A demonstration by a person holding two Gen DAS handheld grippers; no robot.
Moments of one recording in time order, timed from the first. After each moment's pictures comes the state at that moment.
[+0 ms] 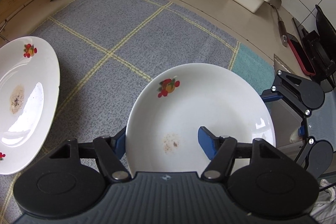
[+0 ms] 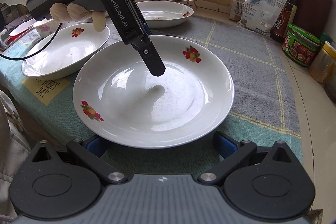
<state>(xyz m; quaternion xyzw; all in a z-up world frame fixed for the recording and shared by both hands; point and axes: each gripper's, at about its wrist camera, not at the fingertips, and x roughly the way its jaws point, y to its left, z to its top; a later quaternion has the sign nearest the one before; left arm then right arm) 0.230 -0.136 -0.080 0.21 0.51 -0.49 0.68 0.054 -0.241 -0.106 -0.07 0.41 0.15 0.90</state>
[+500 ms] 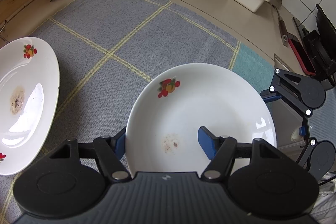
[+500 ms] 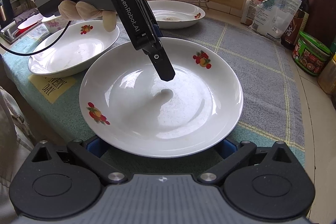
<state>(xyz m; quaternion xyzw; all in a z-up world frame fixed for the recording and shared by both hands) 0.231 -0.137 -0.082 0.21 0.50 -0.49 0.68 0.061 -0.236 -0.103 -0.09 0.41 0.18 0.89</state>
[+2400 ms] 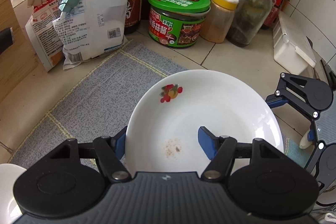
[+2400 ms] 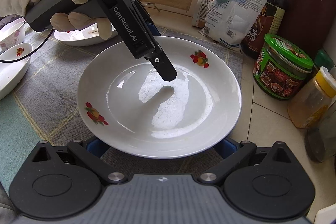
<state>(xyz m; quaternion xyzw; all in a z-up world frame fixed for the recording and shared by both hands) 0.338 -0.248 -0.082 0.19 0.44 -0.47 0.74 0.178 -0.348 -0.102 -0.11 0.42 0.16 0.89</state>
